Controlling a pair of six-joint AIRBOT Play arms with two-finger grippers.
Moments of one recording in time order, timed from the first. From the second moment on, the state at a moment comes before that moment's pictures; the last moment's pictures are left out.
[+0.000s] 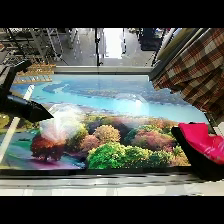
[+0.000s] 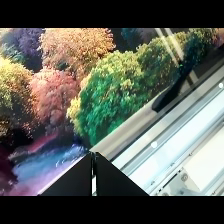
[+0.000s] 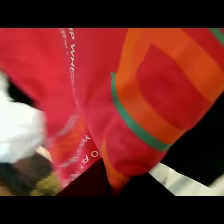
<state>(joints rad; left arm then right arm) 0.04 -1.16 1.66 0.97 -1.74 -1.21 -1.20 -1.30 1.20 -1.18 1.55 1.49</state>
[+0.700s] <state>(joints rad) 0.04 -1.16 1.66 1.50 -1.66 -1.34 -0.83 -1.23 1.35 -1.03 1.52 1.32</state>
